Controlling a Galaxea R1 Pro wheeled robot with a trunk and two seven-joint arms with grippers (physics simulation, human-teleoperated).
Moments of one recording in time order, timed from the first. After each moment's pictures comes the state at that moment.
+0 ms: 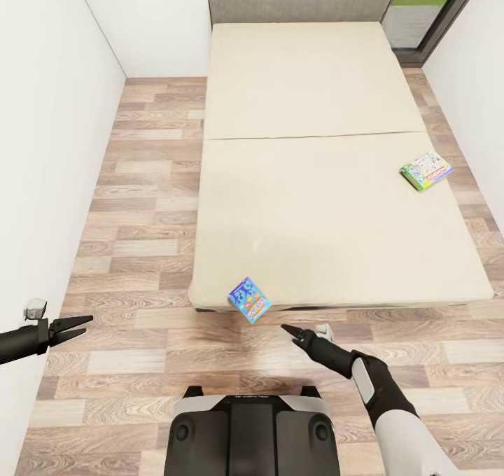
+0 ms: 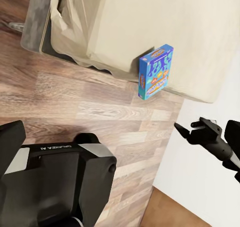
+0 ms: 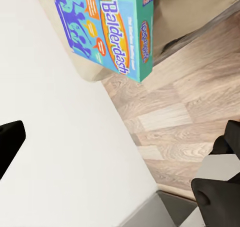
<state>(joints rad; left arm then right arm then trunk) -0.54 0.54 0.49 -0.95 -0.01 0.98 -1.44 -0.66 0.08 -0.51 -0.61 -0.07 0.60 0.91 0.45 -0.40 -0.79</state>
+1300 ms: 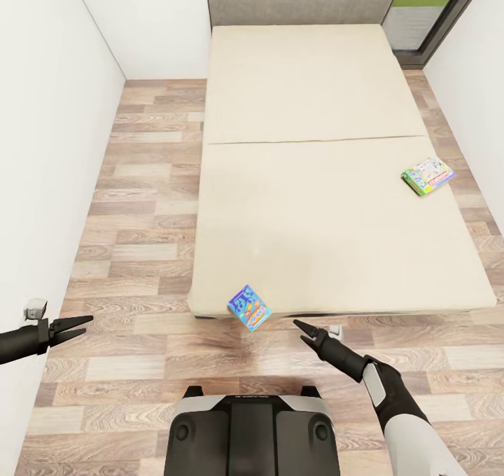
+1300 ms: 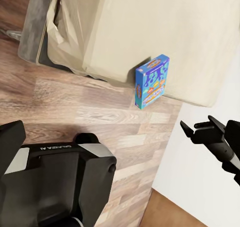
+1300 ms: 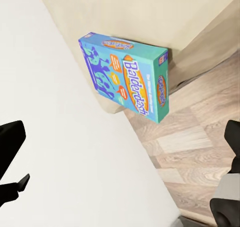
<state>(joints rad) -0.54 0.54 0.49 -0.95 -0.01 0.98 -1.44 -0.65 0.06 -0.62 -0.59 -0.07 0.59 1.01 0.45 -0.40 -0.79</state>
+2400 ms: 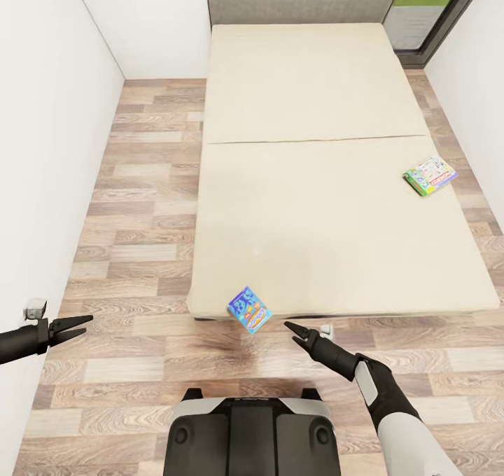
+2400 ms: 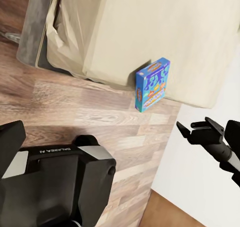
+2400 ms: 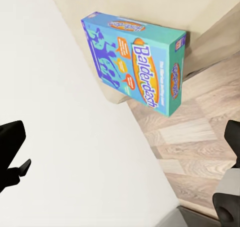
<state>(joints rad) -0.54 0.54 0.49 -0.95 0.00 0.98 -1.45 -0.65 0.08 -0.56 -0.59 -0.07 0.59 1.01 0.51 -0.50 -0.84</state>
